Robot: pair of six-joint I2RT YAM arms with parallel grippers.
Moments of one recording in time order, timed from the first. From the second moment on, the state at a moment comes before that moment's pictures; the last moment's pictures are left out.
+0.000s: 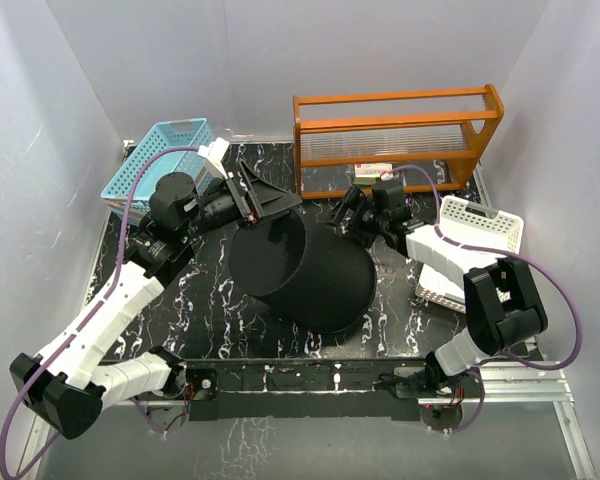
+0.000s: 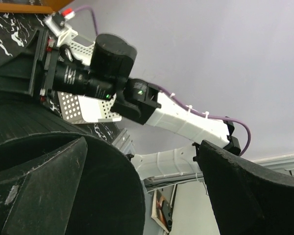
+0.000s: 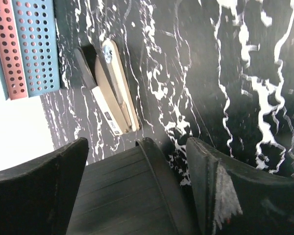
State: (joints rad) left arm -0.55 1.08 1.09 -0.06 0.52 -1.05; right arm 0.38 1.52 0.87 -0.01 -0.28 0.95
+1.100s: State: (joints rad) left arm -0.44 1.18 1.42 -0.64 0.33 -0.65; right arm 0.29 0.72 1.28 -0.53 -0.60 0.39
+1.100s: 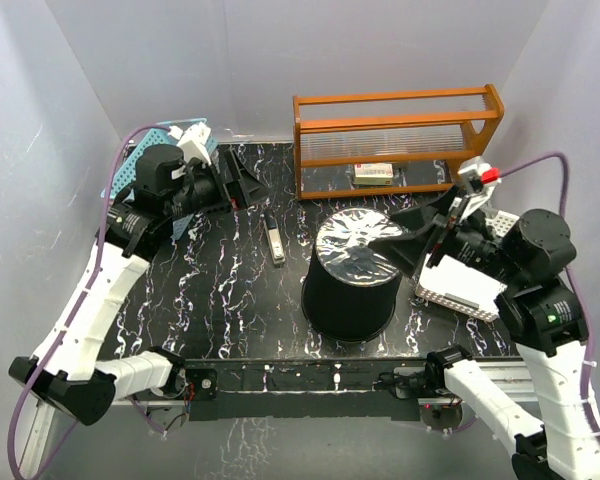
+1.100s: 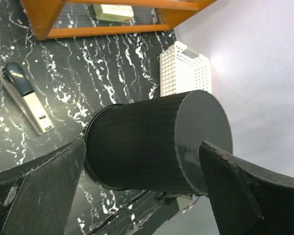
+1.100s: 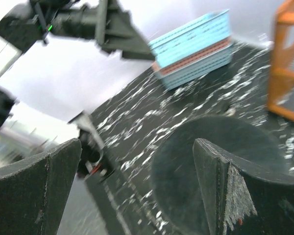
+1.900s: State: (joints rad) left arm -0.43 1.22 1.53 -0.88 0.09 -0.52; right arm 0.29 0.77 1.04 -0.68 -0.98 0.28
